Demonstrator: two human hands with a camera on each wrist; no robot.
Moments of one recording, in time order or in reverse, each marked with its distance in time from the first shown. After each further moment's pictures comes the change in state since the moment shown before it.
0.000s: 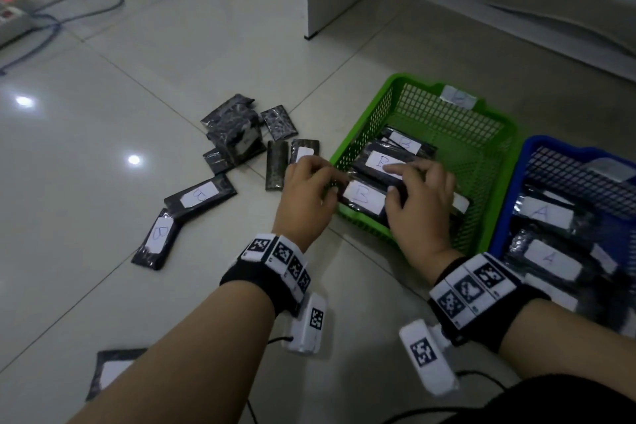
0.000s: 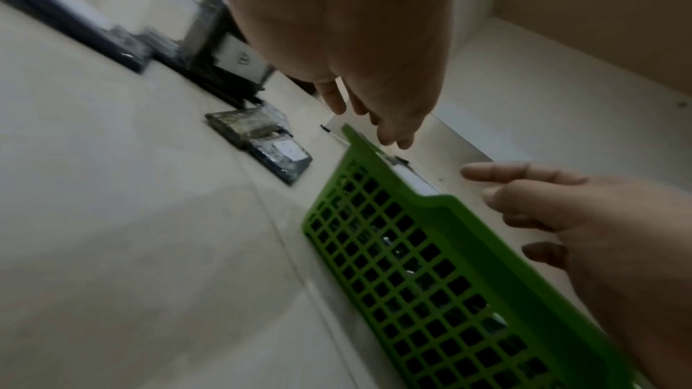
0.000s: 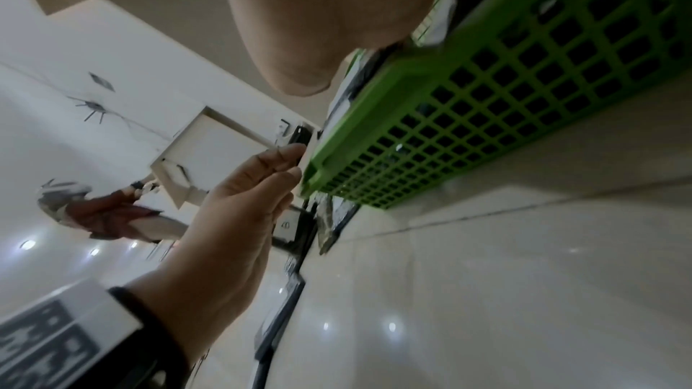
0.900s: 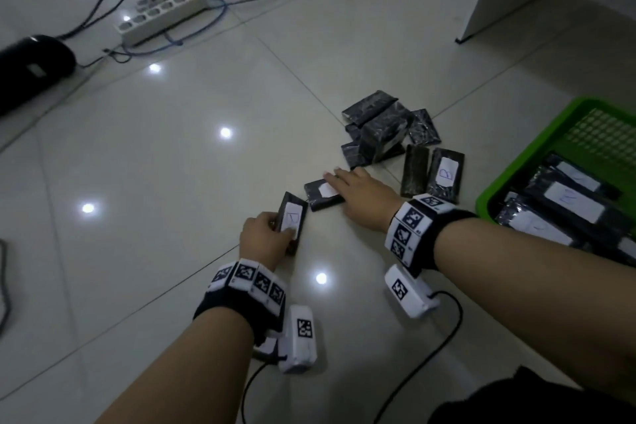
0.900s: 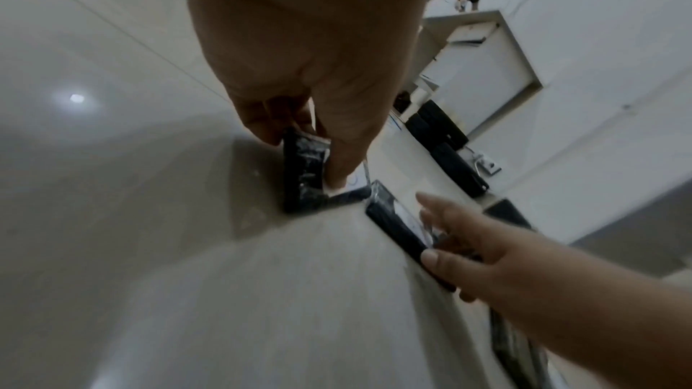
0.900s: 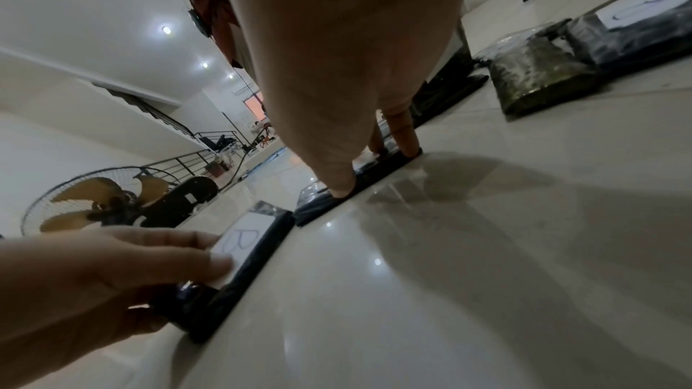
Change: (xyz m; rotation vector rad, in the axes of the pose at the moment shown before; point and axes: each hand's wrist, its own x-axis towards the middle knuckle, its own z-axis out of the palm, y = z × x) left_hand -0.115 -0.175 -0.162 0.075 0.031 -1.023; right_hand 0.007 -0.200 0.189 -0.299 -0.959 -0.713
